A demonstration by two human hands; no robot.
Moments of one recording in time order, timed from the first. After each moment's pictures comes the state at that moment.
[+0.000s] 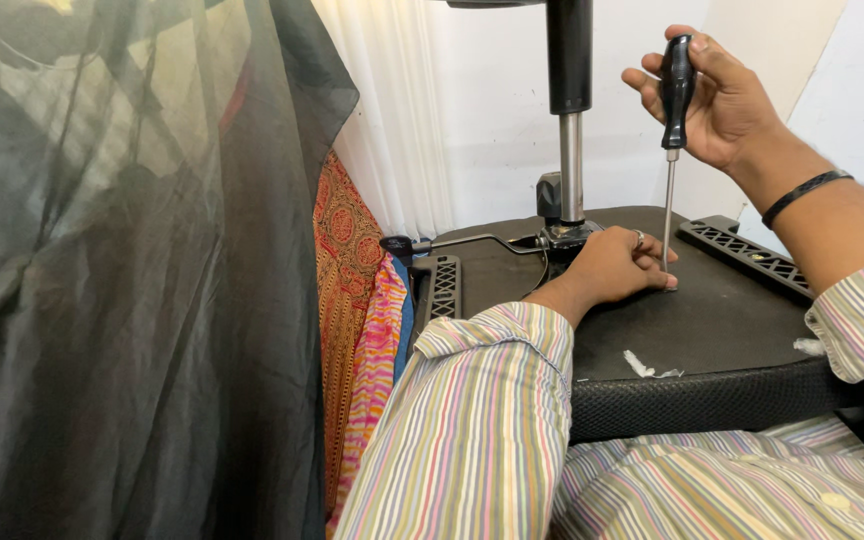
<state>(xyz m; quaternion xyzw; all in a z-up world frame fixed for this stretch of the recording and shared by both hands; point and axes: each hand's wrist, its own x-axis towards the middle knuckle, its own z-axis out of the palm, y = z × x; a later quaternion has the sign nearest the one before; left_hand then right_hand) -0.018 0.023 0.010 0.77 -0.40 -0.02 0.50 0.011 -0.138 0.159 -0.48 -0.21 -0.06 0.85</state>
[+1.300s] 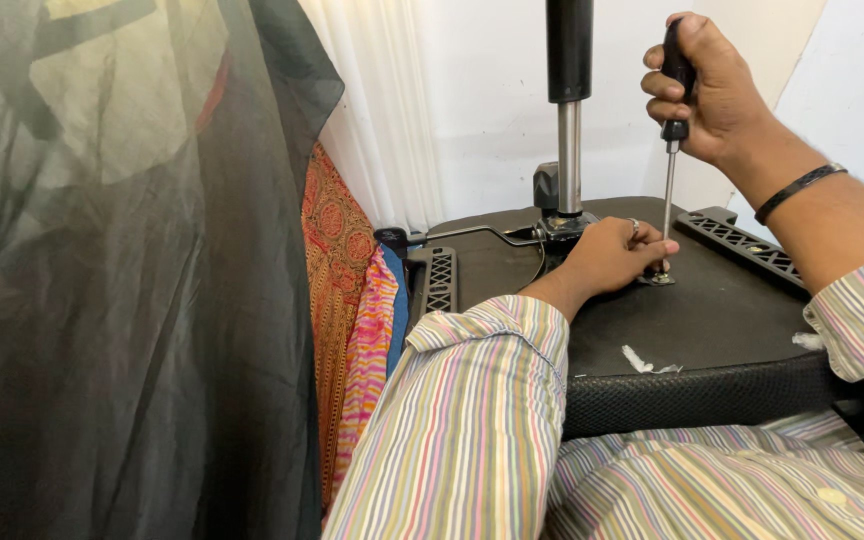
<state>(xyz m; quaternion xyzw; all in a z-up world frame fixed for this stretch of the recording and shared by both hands) -0.006 0.009 0.003 0.80 -0.37 -0.01 0.47 0.043 -0.165 0.132 -0.48 -0.32 -0.03 0.82</state>
